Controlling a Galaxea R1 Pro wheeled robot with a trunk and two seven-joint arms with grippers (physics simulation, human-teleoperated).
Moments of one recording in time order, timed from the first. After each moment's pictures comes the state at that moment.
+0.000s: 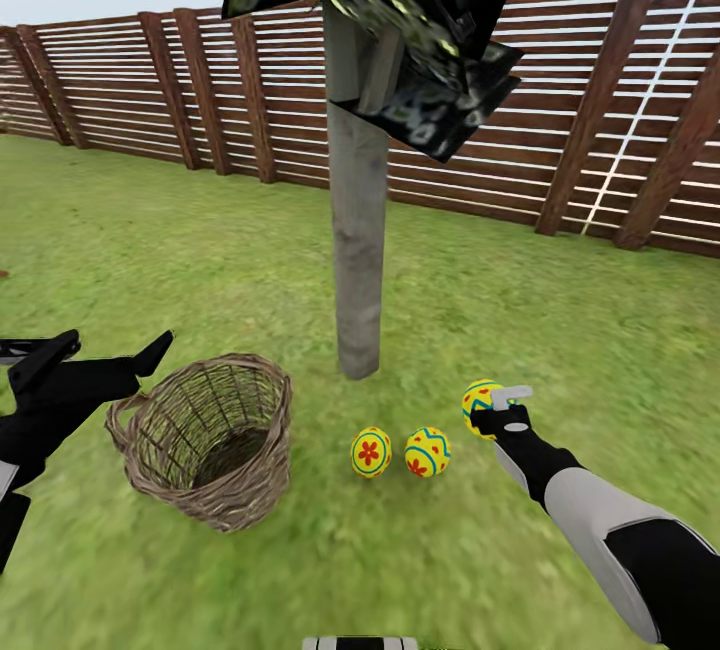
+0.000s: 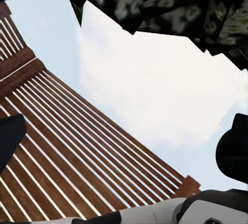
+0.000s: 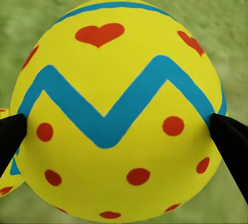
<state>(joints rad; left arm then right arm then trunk) -0.44 0.38 0.22 -1.50 1.36 1.00 -1.14 -0.96 -0.09 0.28 -0.20 -0.09 0.03 -0.20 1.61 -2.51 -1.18</state>
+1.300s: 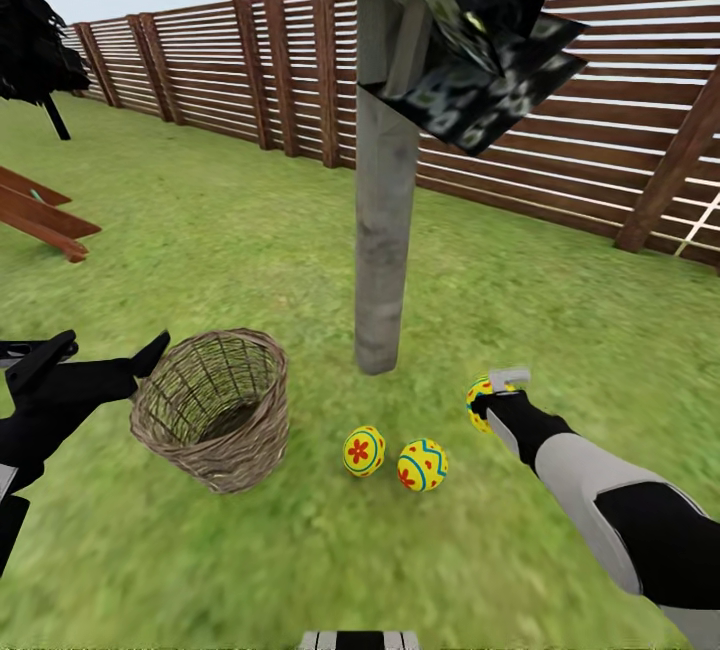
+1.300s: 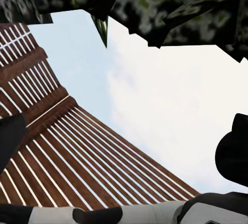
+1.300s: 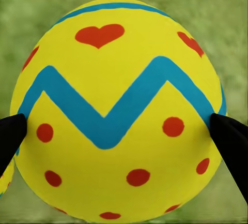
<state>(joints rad) -0.43 0.38 0.23 -1.49 1.36 1.00 -1.14 -1.07 -0.06 0.27 -0.18 -0.11 0.29 -0.24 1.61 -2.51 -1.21</state>
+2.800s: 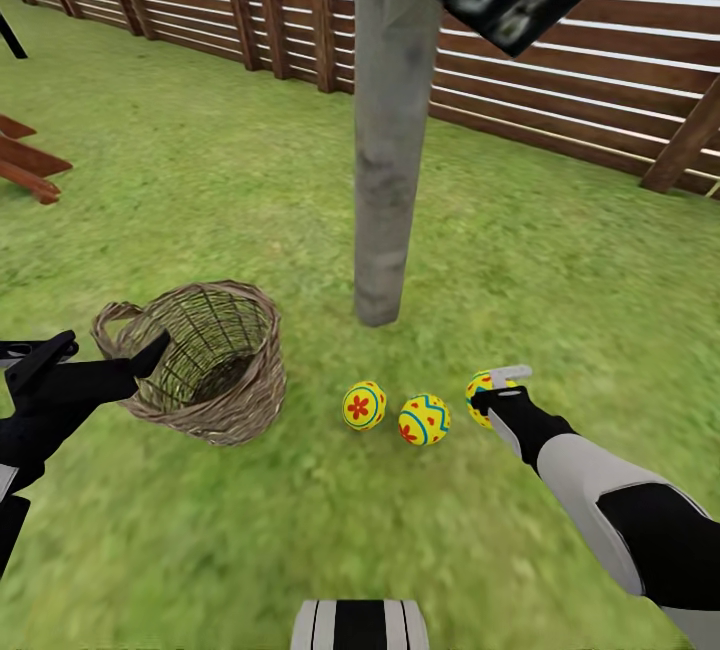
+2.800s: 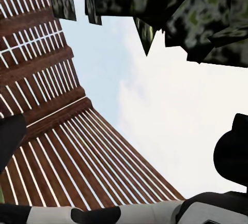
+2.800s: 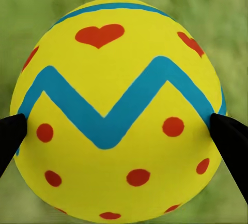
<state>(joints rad) -0.43 0.37 0.23 -1.49 1.37 1.01 -1.14 -1.06 -0.07 0.27 -0.19 -0.10 0.24 -0.23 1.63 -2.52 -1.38</state>
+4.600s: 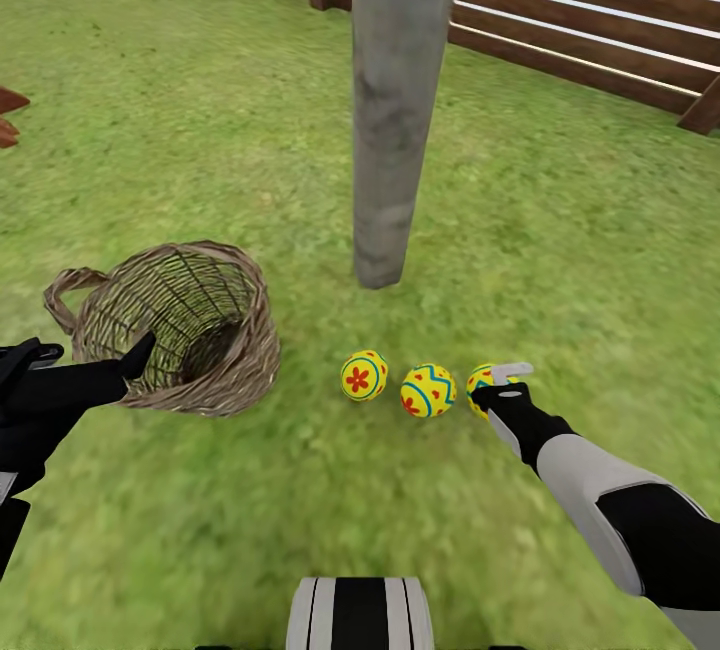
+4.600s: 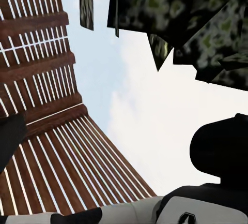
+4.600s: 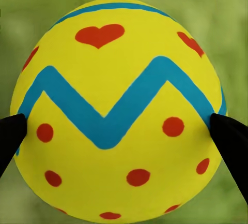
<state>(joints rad) -0.42 0.37 0.23 -1.49 1.36 1.00 -1.25 -1.06 -0.07 0.26 -0.19 -0.10 0.17 -0.26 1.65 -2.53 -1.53</state>
